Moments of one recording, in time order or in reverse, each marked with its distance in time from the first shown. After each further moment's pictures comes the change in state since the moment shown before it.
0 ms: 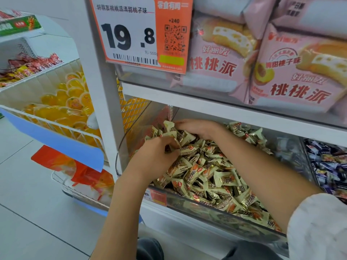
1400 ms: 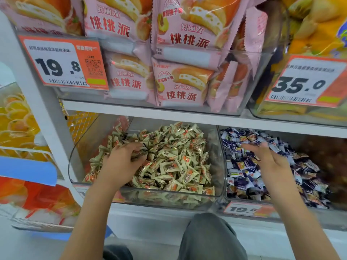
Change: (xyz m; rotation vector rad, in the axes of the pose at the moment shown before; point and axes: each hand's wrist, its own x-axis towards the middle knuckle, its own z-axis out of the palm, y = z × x) left_hand -0.008 0.017 0.030 0.131 0.033 0.102; right_hand -0.294 0.102 0.029 0.373 1.171 0.101
